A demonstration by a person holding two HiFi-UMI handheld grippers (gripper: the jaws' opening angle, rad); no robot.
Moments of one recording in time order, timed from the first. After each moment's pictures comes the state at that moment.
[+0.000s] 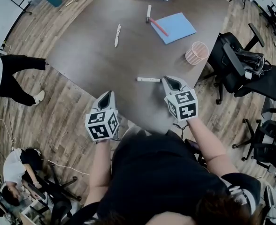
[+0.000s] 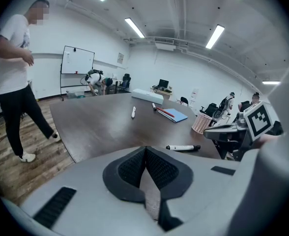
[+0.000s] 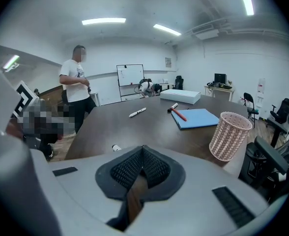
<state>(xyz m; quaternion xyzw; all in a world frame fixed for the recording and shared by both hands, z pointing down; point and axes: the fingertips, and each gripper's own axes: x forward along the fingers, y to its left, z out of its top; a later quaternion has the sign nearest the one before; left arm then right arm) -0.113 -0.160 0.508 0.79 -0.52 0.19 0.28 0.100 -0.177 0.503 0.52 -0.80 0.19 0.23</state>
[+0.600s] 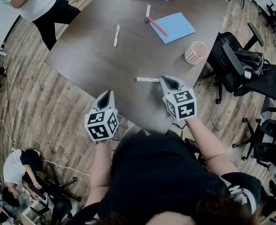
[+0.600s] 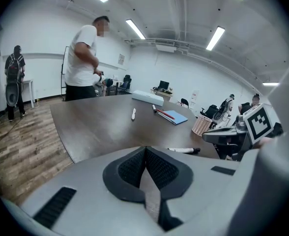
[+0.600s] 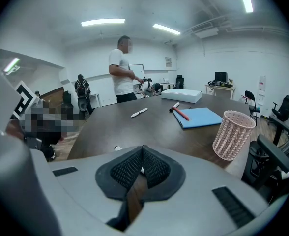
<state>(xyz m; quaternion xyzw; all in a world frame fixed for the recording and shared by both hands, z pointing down) -0.110 -0.163 0.503 0.79 -0.52 0.18 0.28 0.096 -0.178 0.505 0.52 -0.80 0.20 0.23</state>
